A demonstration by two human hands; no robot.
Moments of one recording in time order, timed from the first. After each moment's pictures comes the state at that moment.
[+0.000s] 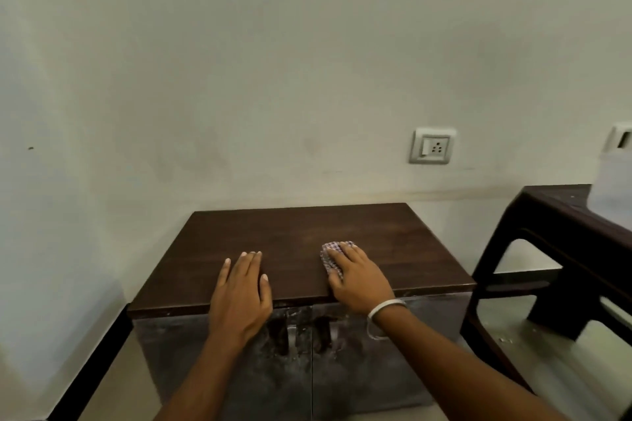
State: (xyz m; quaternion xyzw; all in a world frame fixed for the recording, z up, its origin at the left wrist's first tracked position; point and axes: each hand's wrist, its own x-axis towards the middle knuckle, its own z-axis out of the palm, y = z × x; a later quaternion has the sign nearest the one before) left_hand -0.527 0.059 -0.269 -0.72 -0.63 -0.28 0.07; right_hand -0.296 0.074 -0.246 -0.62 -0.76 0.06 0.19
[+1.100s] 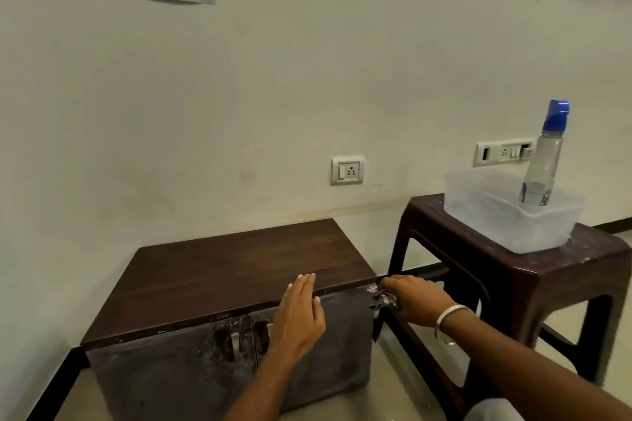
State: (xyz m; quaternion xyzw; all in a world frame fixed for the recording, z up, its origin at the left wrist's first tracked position) left_hand -0.344 -0.037 -0.227 -0.80 -0.49 -0.32 -0.13; right_hand -0.101 -0.086 -0.177 -0.69 -0.72 0.00 0.02
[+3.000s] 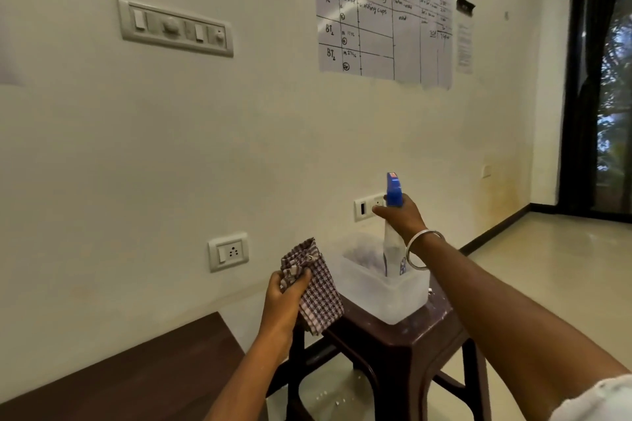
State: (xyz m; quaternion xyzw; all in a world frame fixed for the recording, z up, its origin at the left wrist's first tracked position) left_hand -0.120 -0.019 -0.061 -0.53 -0.25 -0.45 -0.67; right_hand 0.119 -0.083 0.040 -0.67 -0.33 0.10 0.66
